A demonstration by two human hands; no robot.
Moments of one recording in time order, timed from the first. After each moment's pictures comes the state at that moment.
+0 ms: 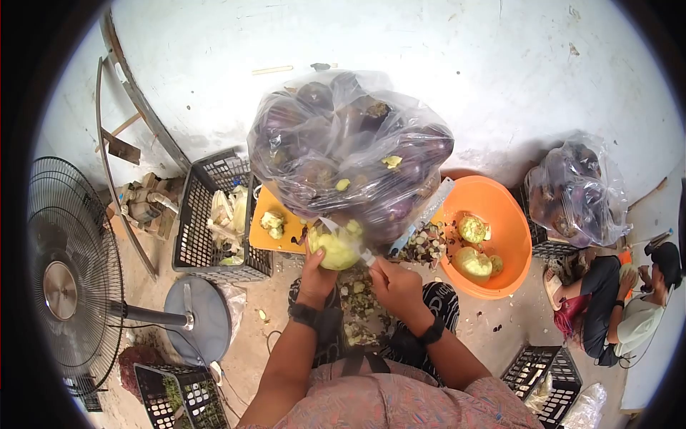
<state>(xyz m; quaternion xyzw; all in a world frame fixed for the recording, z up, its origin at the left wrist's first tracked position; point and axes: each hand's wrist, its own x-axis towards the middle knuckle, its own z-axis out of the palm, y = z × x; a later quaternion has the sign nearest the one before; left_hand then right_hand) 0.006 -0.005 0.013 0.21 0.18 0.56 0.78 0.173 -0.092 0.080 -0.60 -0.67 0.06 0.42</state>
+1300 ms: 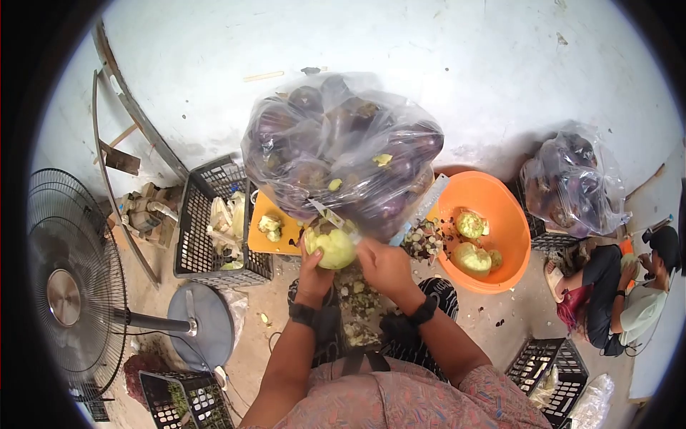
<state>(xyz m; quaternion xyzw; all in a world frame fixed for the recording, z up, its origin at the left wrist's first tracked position) 0.005 -0.004 0.016 0.24 0.16 0.55 0.78 0.169 -0.061 0.096 -0.62 -0.66 0.10 0.42</state>
